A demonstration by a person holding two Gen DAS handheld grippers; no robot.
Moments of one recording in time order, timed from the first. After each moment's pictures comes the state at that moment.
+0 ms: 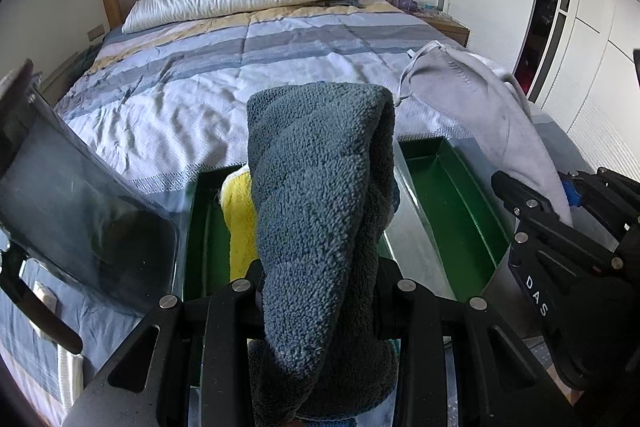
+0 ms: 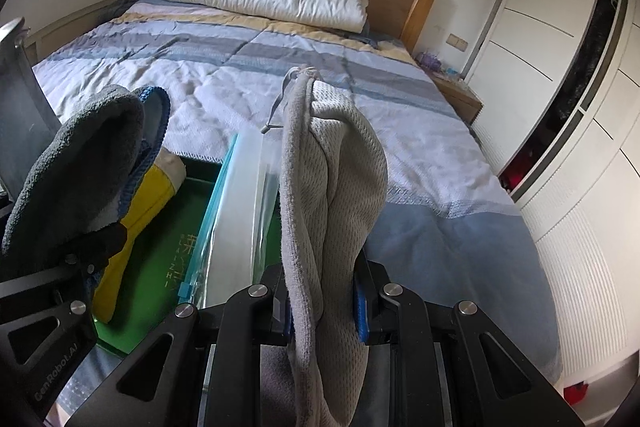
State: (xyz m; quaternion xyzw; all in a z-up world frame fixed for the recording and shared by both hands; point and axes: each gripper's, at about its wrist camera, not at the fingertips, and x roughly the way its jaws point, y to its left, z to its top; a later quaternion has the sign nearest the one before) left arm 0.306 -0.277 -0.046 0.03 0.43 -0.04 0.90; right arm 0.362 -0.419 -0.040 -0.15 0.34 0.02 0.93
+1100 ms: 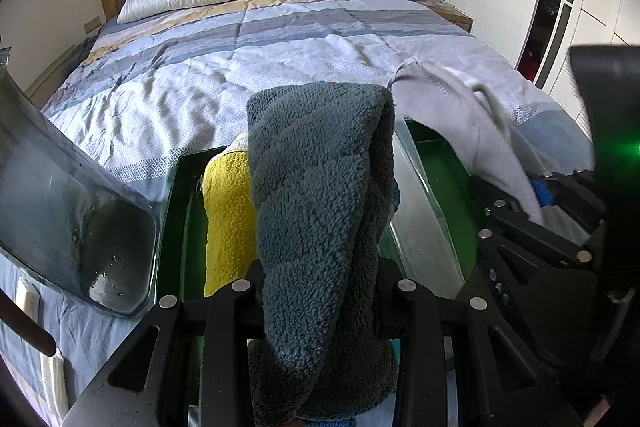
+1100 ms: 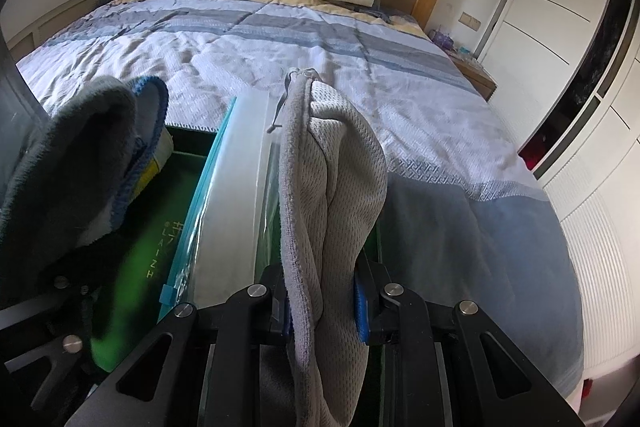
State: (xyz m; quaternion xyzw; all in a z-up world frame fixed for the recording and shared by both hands) left arm 0.319 -0.285 -0.073 0.03 0.44 -0.04 0.90; right arm 0.401 -0.417 -0.087 -0.14 0.38 0.03 0.91
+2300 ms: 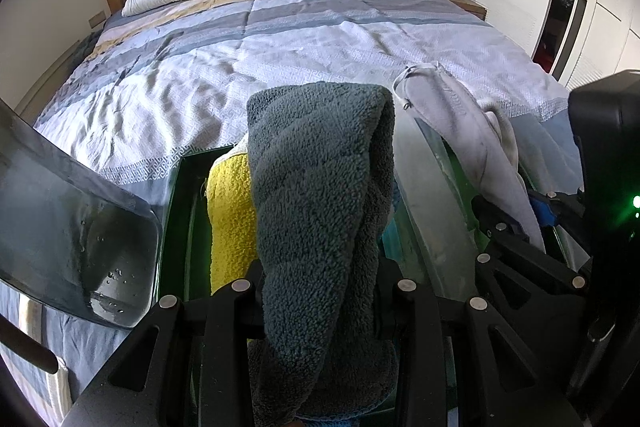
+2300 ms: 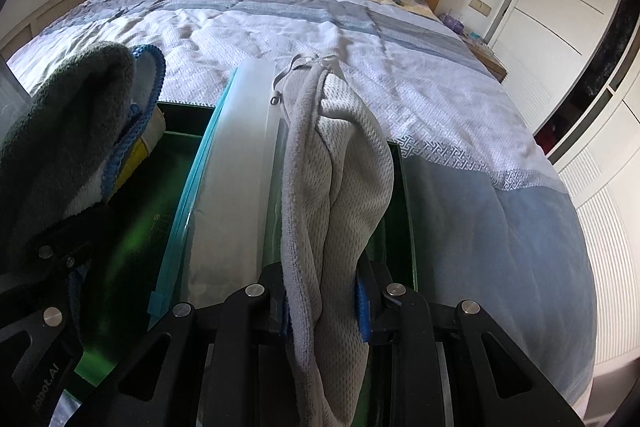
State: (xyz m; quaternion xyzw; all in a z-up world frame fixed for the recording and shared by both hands) left arm 0.341 -0.283 -0.088 0.04 0.46 -0.01 0.89; right arm 0.432 -0.408 -0.111 -0.14 0.41 0.03 0.90
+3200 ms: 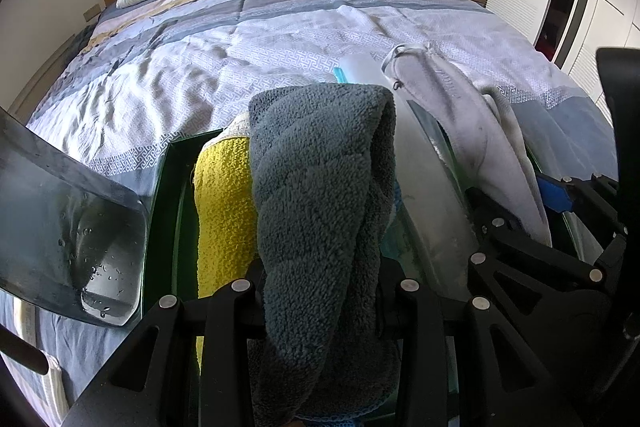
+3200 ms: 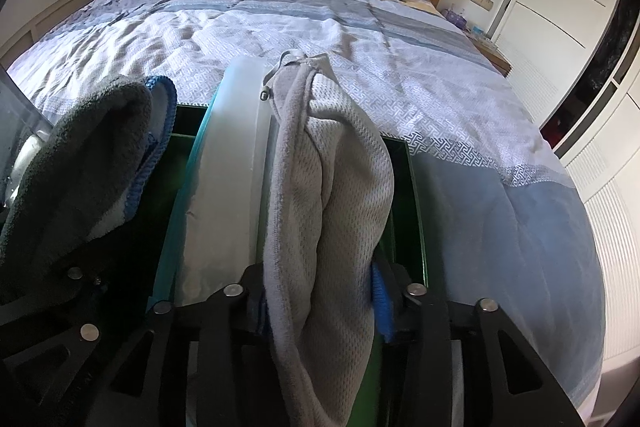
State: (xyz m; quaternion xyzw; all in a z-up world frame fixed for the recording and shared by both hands) left arm 0.348 -0.283 -0.099 0.04 0.48 -0.01 0.88; right arm 0.436 -0.409 -0.113 -0.12 0.41 0.04 0.90
